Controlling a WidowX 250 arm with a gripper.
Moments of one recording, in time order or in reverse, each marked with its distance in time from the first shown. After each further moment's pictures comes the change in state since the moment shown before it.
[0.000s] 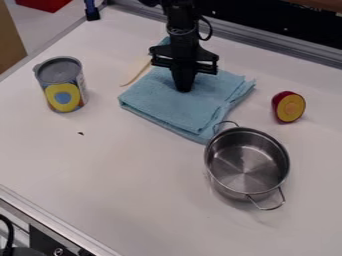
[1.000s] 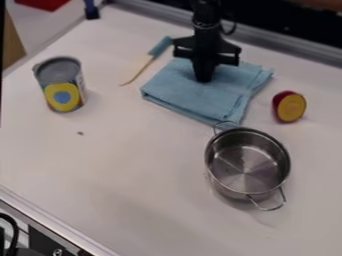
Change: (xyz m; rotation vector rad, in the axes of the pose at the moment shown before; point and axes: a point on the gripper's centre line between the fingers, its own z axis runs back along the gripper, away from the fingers) arm 0.026 -0.022 -0.005 0.027 -0.062 0.021
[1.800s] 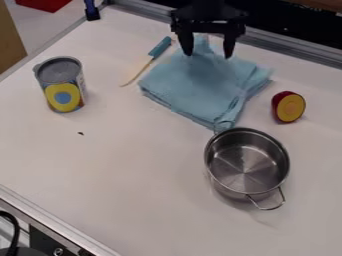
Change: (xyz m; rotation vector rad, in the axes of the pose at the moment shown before) arm -0.001 0.007 0.071 -0.060 -0.034 0.092
